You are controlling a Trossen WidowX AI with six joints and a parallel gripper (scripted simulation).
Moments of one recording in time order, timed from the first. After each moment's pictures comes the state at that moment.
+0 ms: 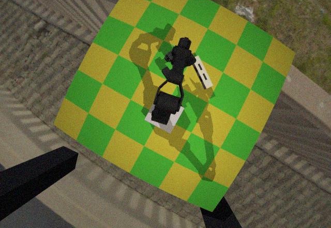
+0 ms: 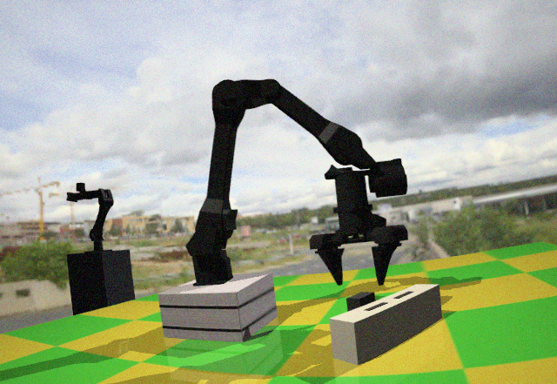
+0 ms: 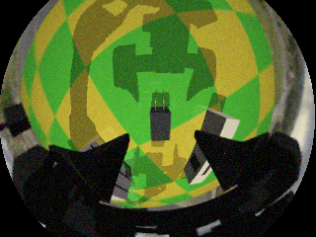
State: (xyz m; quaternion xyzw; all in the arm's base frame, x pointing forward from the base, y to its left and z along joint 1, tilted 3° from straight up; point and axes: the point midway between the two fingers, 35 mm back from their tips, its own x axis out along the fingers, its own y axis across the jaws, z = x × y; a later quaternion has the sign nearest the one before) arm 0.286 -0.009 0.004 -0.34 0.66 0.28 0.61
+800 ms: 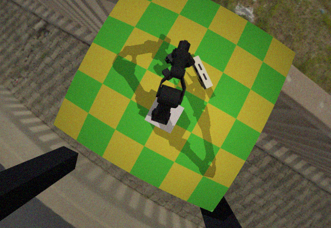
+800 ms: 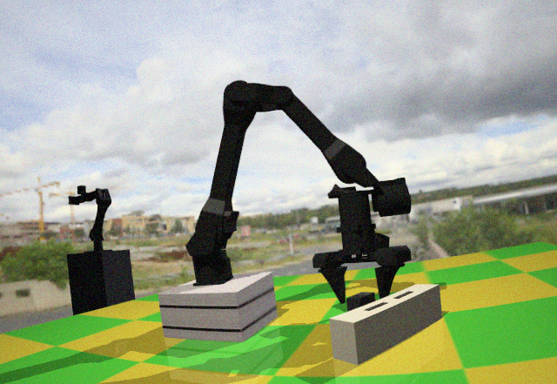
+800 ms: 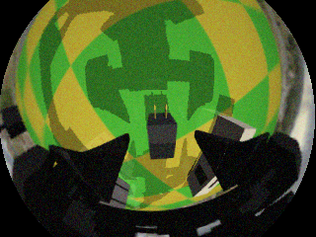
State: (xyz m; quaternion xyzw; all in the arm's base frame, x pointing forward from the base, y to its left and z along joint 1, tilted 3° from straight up) arm 0.287 -0.010 -0.033 -0.34 0.66 0.28 0.61
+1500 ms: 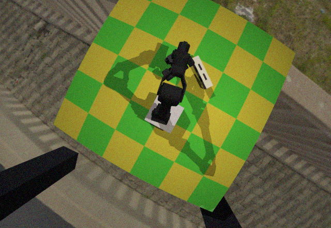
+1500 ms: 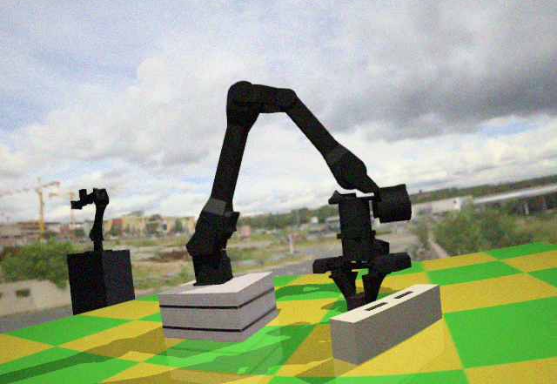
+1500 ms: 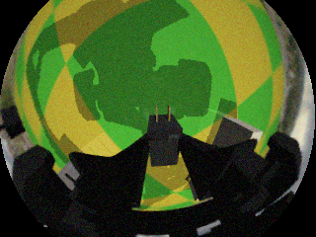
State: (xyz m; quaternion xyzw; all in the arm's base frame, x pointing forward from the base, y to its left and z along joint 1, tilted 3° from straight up) arm 0.286 -0.011 -0.044 -0.34 0.66 0.28 0.61
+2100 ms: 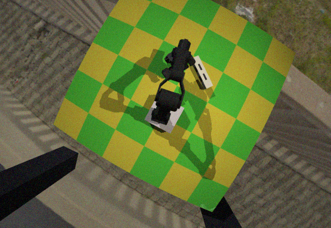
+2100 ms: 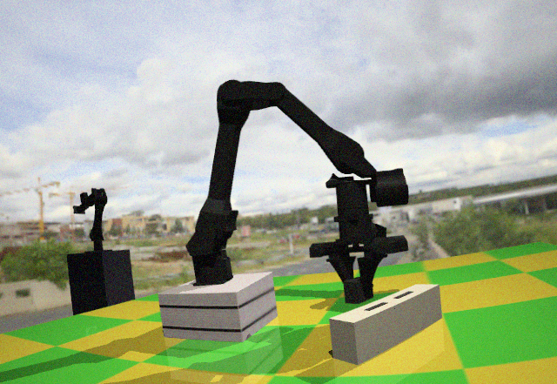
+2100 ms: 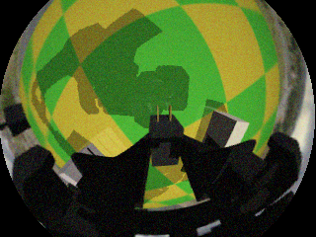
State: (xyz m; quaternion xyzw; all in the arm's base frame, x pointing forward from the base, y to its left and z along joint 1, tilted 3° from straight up) arm 0.283 -0.010 -0.013 -0.34 0.66 0.29 0.60
